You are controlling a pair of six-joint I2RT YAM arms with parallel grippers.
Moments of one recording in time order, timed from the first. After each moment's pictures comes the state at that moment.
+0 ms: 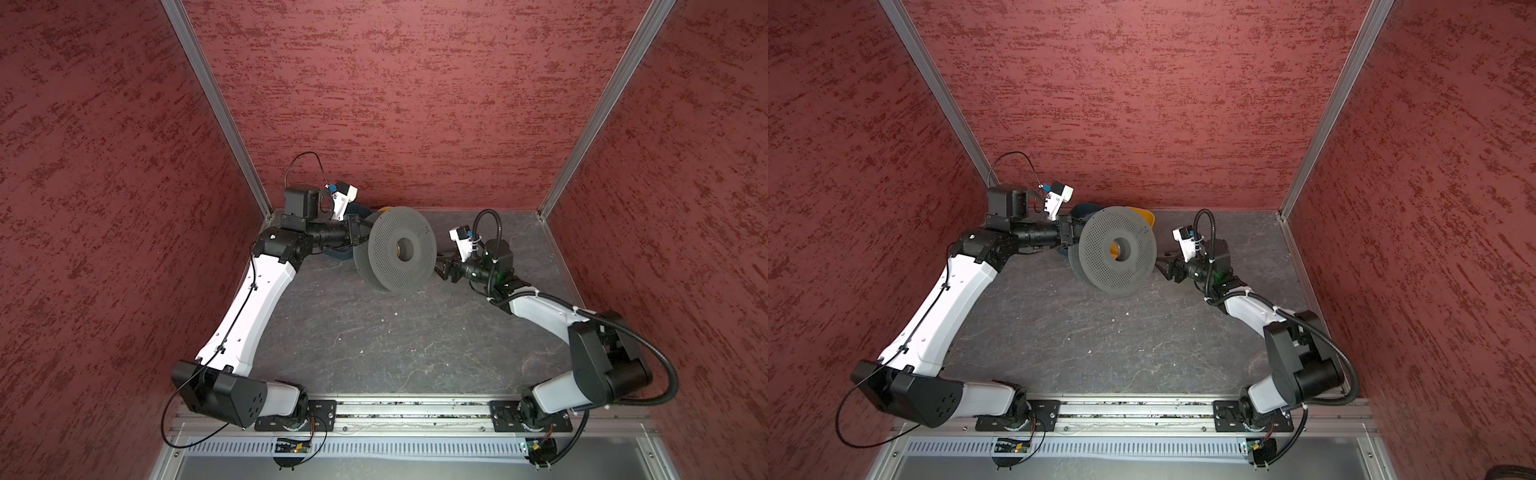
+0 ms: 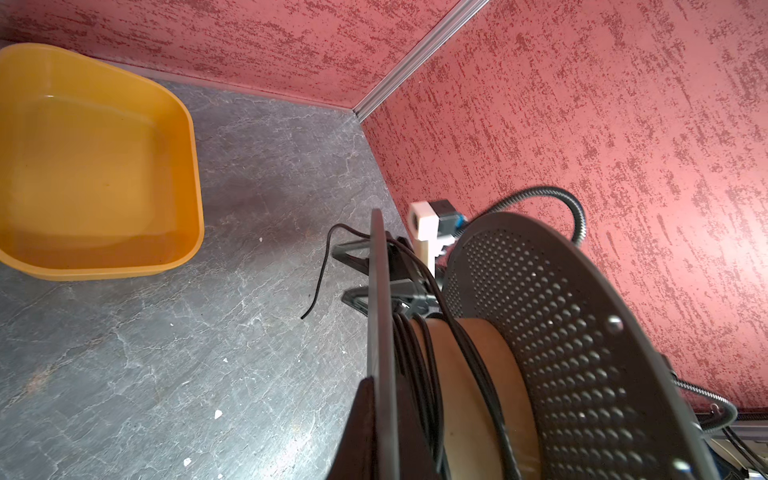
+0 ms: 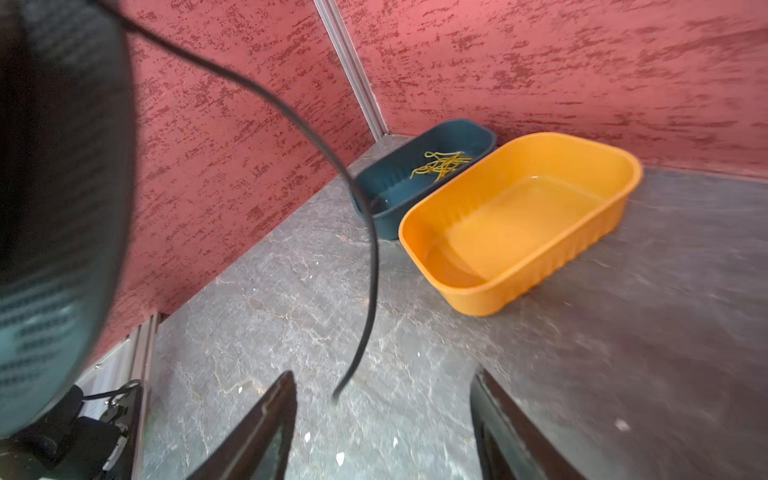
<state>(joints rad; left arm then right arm) -0.24 1.37 1.53 -0.70 0.79 -0.48 0.32 1.58 0.85 0.48 -0.72 0.29</state>
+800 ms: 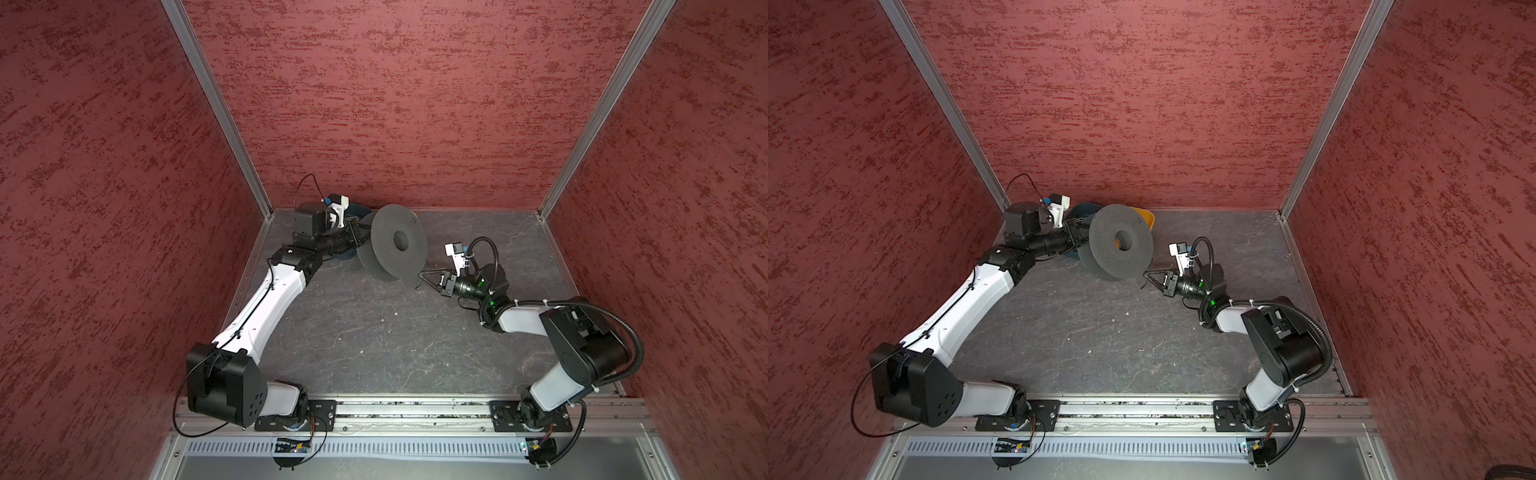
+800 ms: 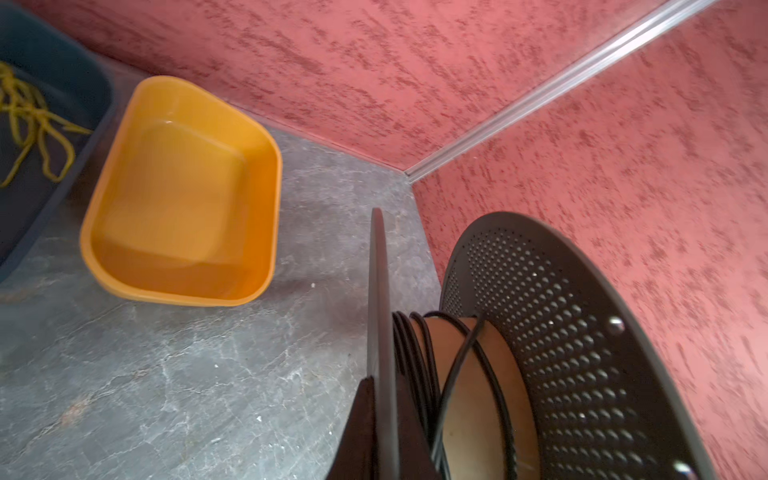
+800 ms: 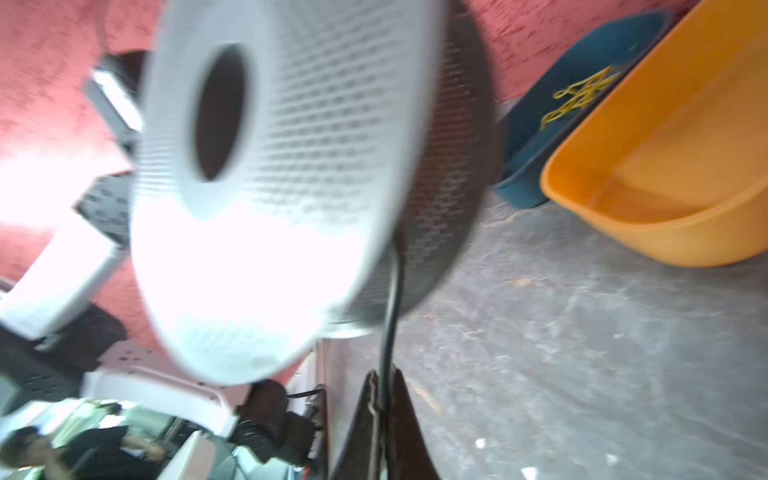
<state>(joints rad) -0.24 1.38 1.17 -0.18 0.56 -0.72 0.42 1.63 0.55 1.21 -0.81 1.02</state>
